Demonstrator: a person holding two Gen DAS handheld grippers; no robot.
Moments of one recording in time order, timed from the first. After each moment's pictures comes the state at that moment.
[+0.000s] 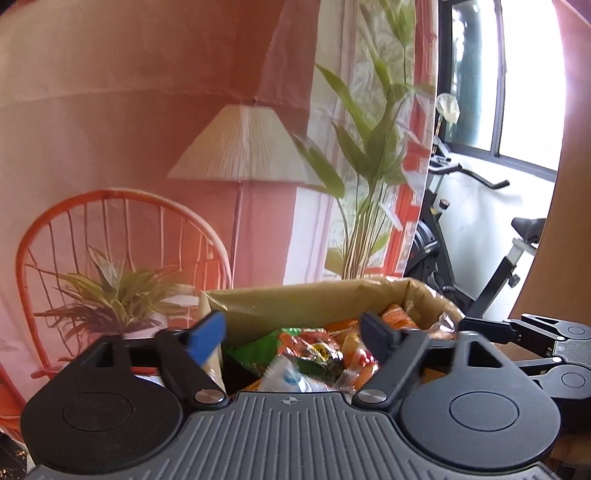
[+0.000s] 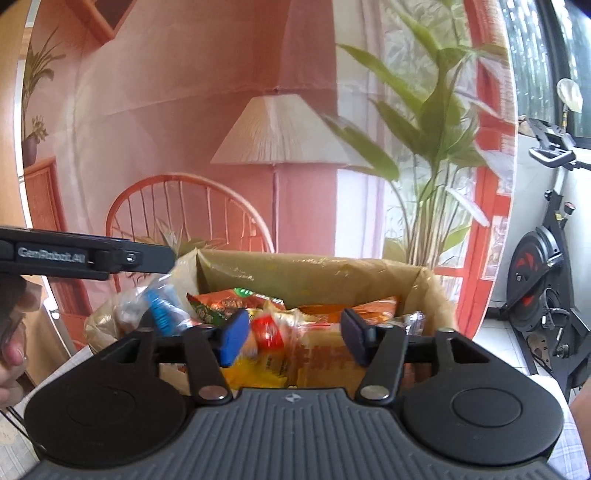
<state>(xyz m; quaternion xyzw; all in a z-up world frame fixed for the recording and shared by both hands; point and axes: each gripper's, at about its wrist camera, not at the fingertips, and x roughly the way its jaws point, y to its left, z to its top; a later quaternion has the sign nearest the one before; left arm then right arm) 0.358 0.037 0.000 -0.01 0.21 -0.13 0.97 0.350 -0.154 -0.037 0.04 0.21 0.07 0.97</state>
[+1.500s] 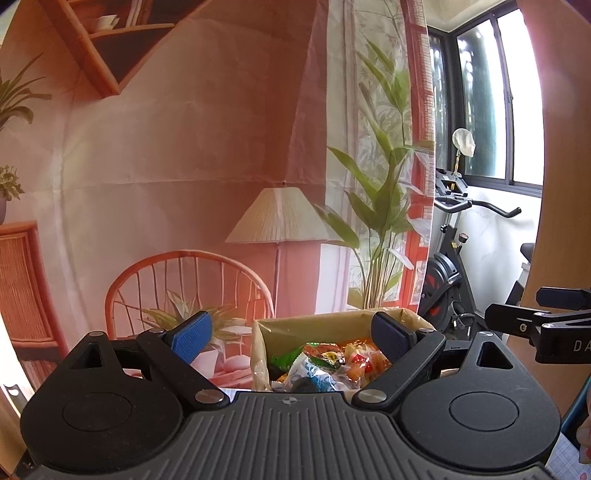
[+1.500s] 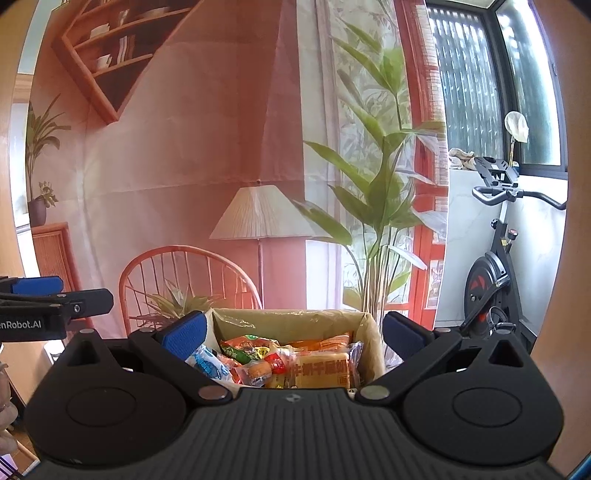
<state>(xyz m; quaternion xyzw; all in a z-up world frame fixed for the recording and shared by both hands) 0.217 0.041 0.077 0.02 0.15 -0.06 0.99 0.212 -0.139 0.072 0.06 0.15 0.01 0.99</state>
